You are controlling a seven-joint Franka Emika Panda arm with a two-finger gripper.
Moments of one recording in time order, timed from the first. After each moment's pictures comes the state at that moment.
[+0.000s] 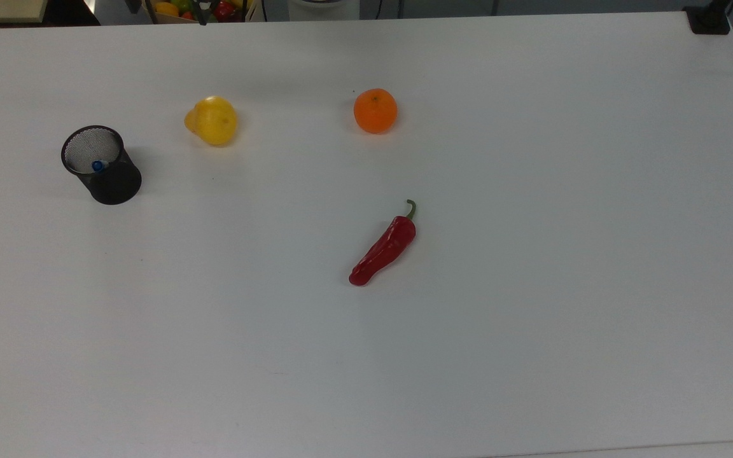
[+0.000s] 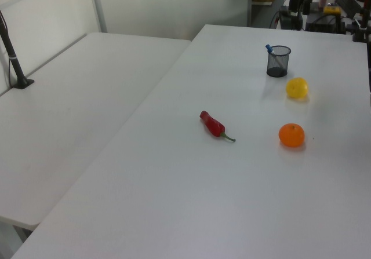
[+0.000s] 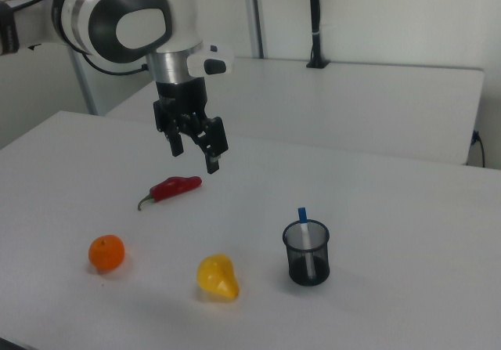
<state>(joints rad) -0.13 -0.02 -0.09 -1.70 0.02 1.68 -0.05</state>
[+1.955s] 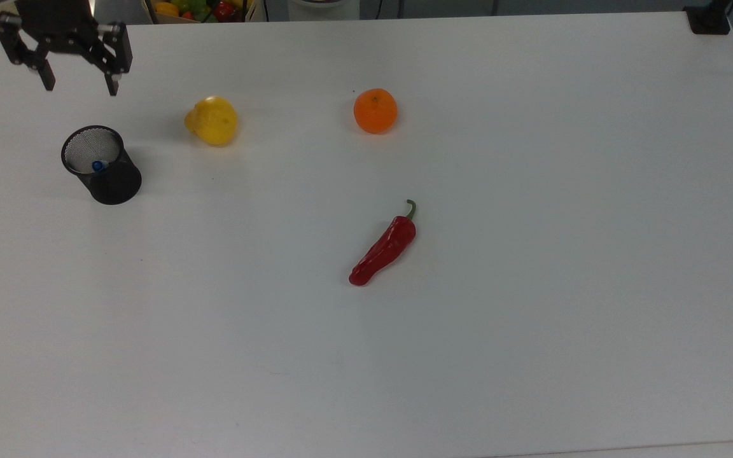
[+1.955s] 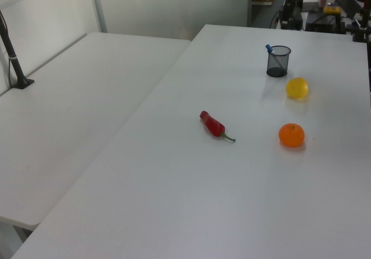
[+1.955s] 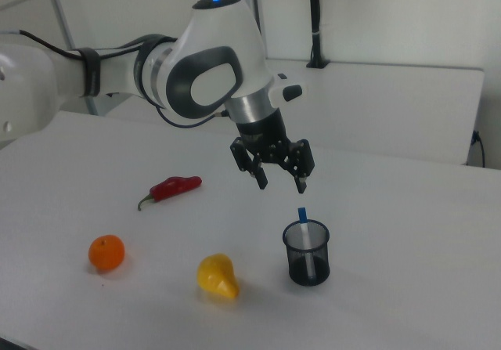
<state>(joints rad) -0.13 0.18 -0.22 -1.69 -0.05 2.05 -0.42</state>
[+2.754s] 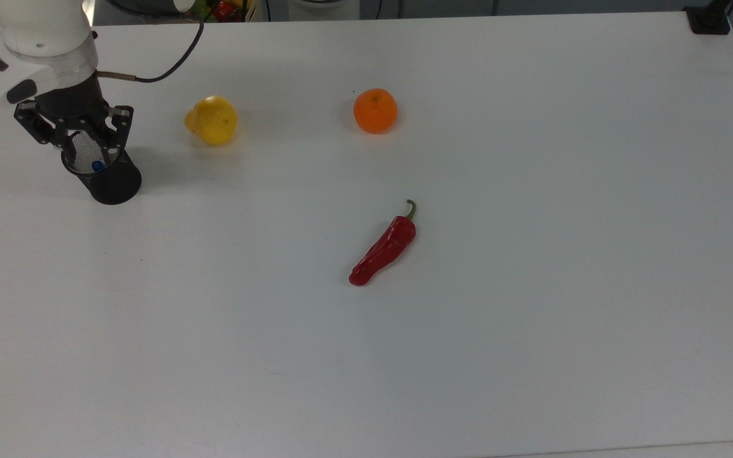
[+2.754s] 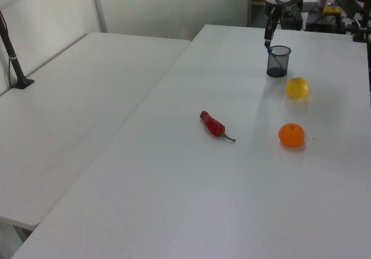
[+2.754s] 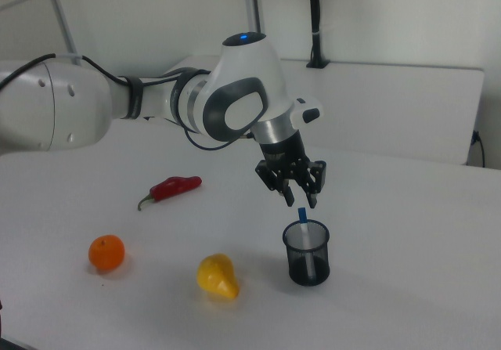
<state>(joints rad) -0.12 0.39 -0.22 -1.57 -0.04 2.14 -0.42</state>
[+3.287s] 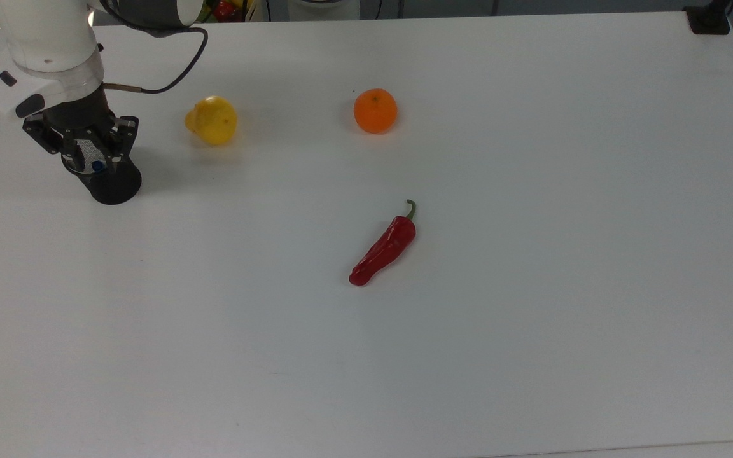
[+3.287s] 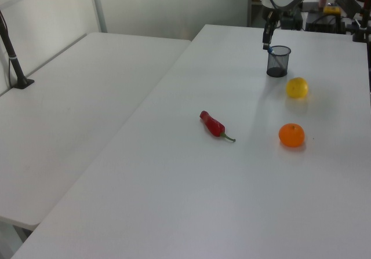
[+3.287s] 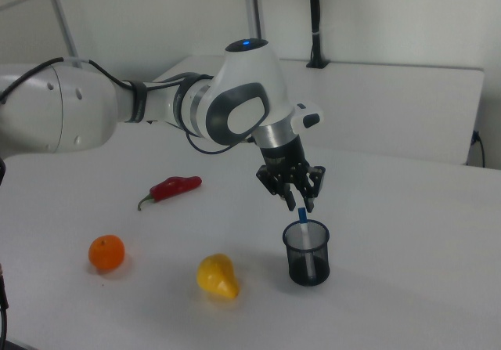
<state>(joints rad) -0.12 0.42 -0.21 -1.56 -0.04 2.14 -0.42</state>
